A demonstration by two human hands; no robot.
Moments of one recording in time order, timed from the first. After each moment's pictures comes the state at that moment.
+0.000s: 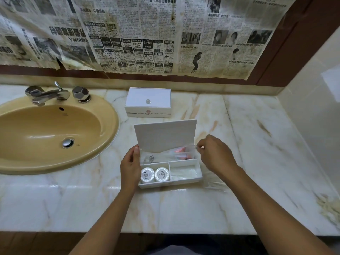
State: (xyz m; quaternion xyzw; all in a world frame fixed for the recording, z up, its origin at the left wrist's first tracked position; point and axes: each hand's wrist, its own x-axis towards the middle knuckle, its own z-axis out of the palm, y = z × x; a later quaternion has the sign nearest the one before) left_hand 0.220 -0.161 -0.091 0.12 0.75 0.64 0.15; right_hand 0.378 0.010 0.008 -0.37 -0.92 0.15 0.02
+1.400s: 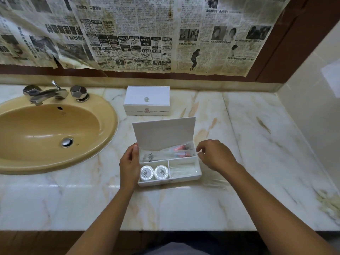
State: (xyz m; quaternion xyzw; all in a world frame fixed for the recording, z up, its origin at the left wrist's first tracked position) left_hand 0.219 -0.162 -0.093 0.13 0.75 0.64 0.15; right_hand 0.381 0.022 -0.011 -0.39 -0.90 0.20 -0.06
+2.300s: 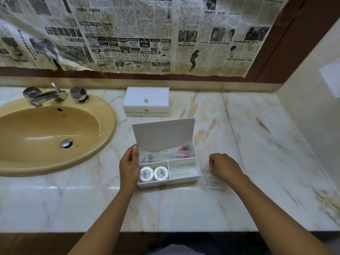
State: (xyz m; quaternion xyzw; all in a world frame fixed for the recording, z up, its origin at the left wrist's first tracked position) left_hand 0.220 -0.161 -0.092 0.13 0.74 0.64 0.15; right_hand 0.420 0.037 -0.055 -0.43 -0.87 0.18 -0.12
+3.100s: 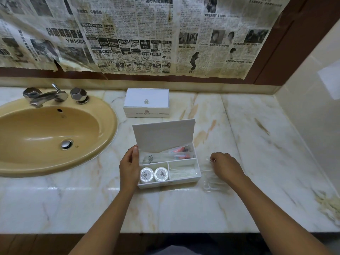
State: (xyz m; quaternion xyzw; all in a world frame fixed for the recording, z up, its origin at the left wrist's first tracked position) left_hand 0.216 -0.162 -0.100 0.13 0.75 0.63 0.15; right_hand 0.420 0.036 -0.049 -0.46 -0.87 0.17 -0.09
